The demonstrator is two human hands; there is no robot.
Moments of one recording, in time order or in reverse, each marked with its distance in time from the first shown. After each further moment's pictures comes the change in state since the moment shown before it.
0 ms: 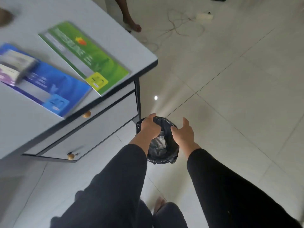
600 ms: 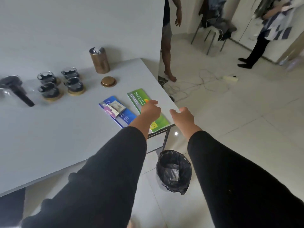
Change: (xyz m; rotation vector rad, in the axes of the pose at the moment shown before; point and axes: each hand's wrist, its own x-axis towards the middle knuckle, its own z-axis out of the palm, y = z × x) left_hand -0.178 0.117 -0.238 -0.148 0.409 0.052; right_hand -0.169 -0.262 -0.098 -0.073 -0.116 -0.387
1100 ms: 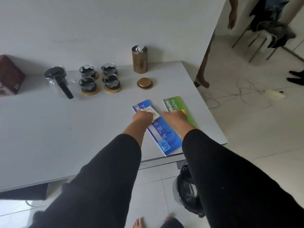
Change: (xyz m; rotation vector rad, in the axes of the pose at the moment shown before) left_hand 0.076 -0.102 -0.103 -0.191 0.216 -0.452; right_hand 0.047 -0.111 0.135 -0.278 -0.312 -0.111
